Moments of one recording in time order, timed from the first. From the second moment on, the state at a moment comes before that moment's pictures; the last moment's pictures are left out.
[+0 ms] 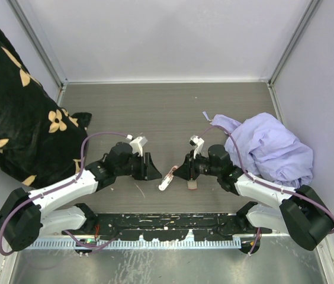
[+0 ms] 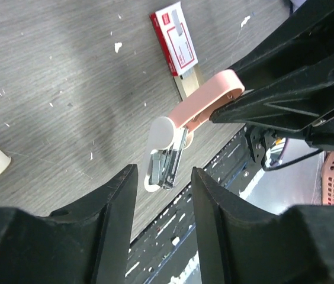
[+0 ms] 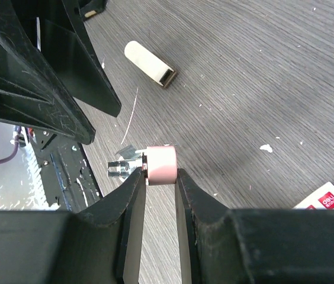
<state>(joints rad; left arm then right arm) -0.75 1.11 0.56 -0.05 0.32 -0.72 0.63 1.13 0.37 0.37 -0.54 0.40</state>
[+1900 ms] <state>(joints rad) -0.79 1.24 0.60 -0.11 0.36 -0.73 0.63 1.15 0.37 0.37 -0.58 0.43</state>
